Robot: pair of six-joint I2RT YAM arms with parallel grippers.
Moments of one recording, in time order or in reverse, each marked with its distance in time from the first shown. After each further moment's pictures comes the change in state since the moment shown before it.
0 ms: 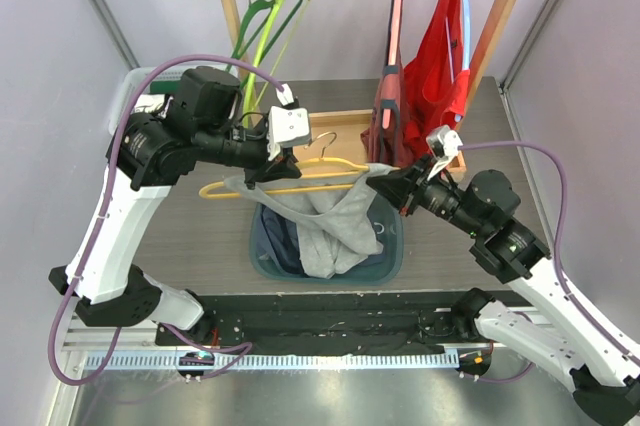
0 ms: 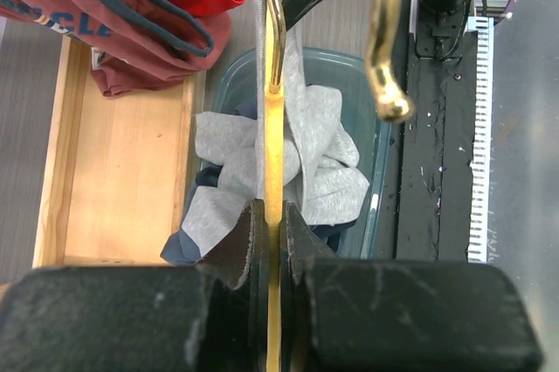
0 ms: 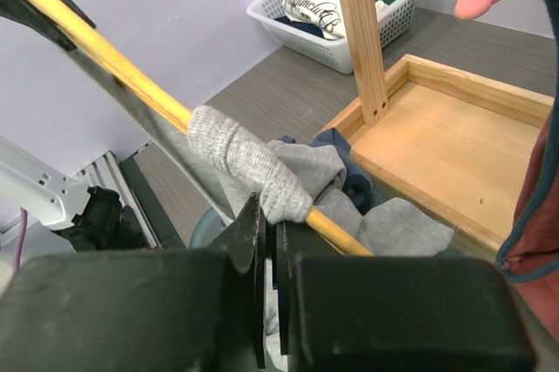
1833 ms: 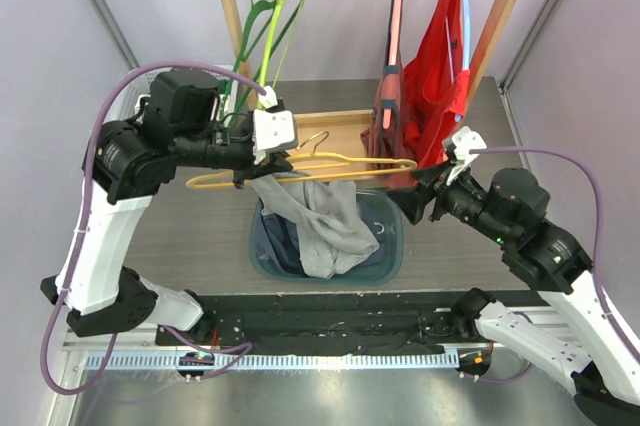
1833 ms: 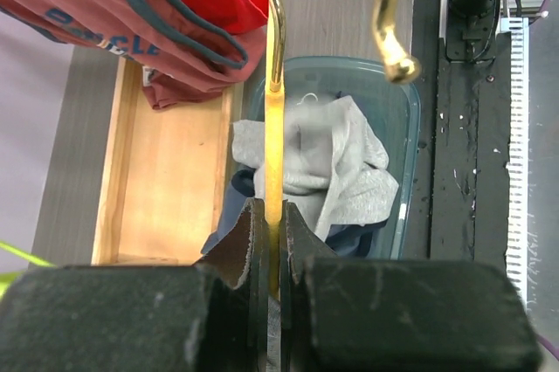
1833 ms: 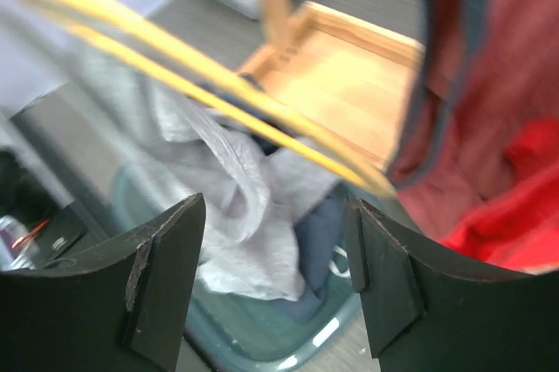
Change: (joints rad) left arm 0.000 -0.044 0.058 -0.006 -0.043 0.056; right arm 0.000 -0.036 0.214 -0.462 0.225 -0.179
